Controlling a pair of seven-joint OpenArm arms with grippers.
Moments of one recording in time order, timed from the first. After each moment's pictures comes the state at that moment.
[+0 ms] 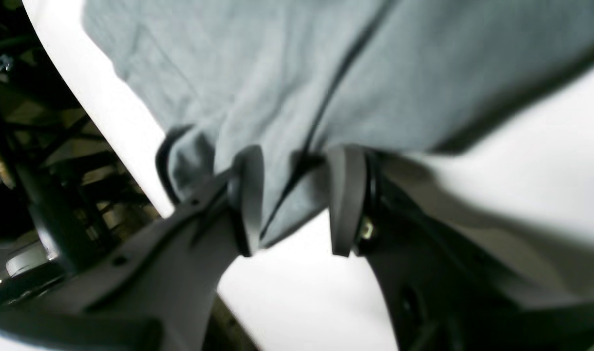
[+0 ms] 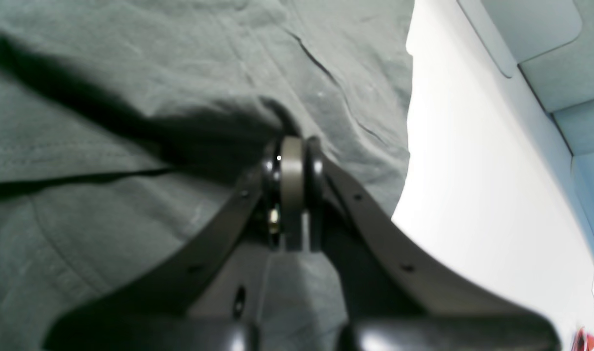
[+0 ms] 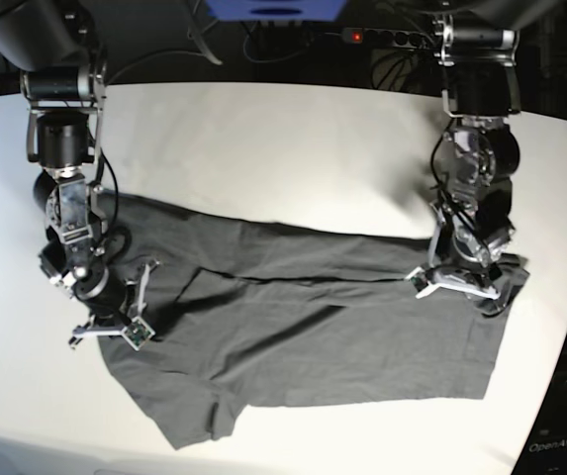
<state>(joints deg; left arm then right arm) -8.9 -8.6 -5.2 78.8 53.4 -40.2 26.7 18.7 12.7 4.0 59.0 -35.9 31.2 1.8</state>
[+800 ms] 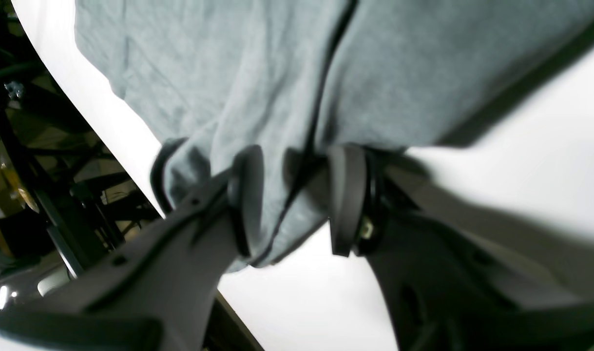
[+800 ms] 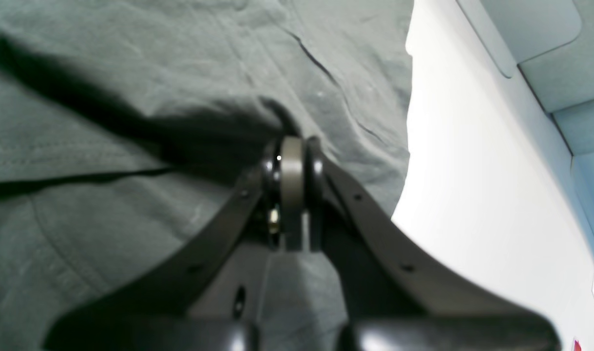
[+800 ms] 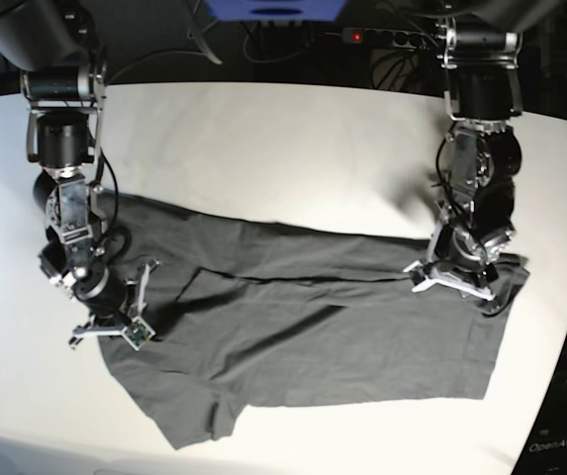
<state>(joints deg) -9.5 -8.9 -5.6 74.6 59.9 -40.0 18.1 18.7 12.7 4.0 59.0 -35.9 31.2 1.8</state>
